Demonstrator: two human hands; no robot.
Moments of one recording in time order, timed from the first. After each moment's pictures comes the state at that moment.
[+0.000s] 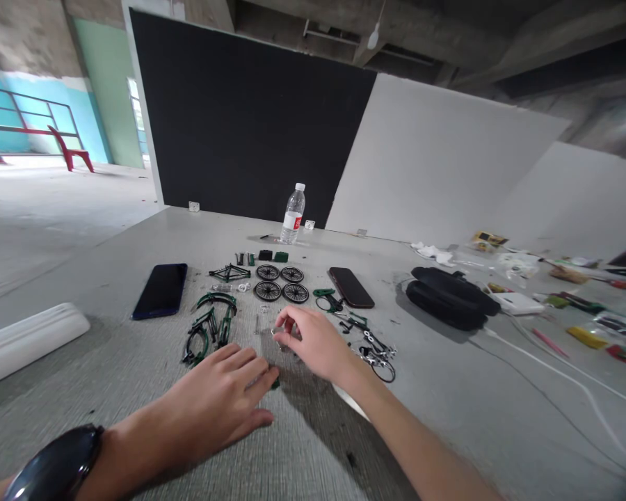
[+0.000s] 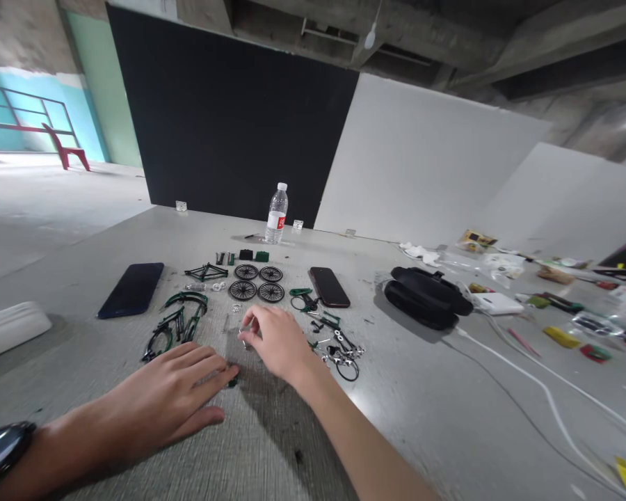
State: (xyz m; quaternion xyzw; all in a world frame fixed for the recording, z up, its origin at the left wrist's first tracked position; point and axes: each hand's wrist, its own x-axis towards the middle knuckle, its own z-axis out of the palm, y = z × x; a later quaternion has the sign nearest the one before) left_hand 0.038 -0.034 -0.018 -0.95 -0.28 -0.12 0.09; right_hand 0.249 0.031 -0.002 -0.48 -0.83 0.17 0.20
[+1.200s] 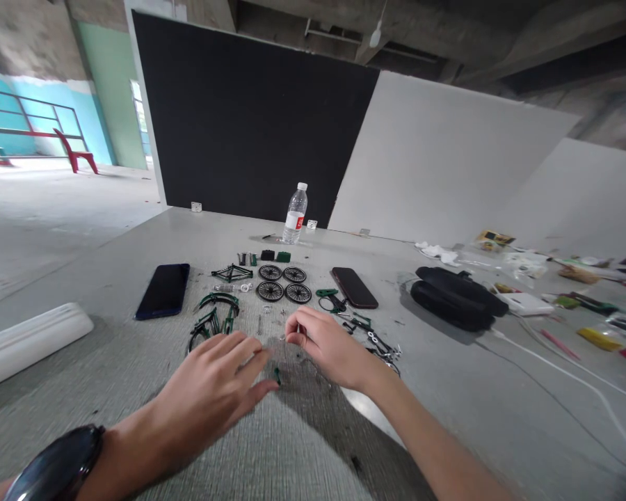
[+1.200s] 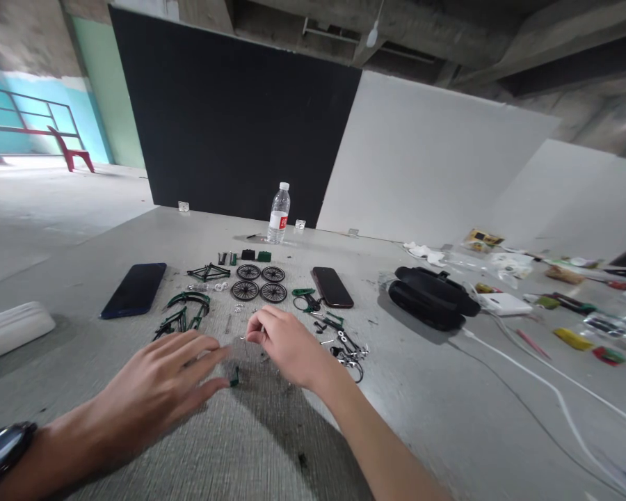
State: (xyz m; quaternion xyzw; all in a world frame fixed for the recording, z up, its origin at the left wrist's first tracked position) left_hand 0.033 -0.033 -0.013 -0.92 -0.31 -0.21 0.14; right_hand 0.263 0.019 0.020 -0.42 -0.85 0.25 0.19
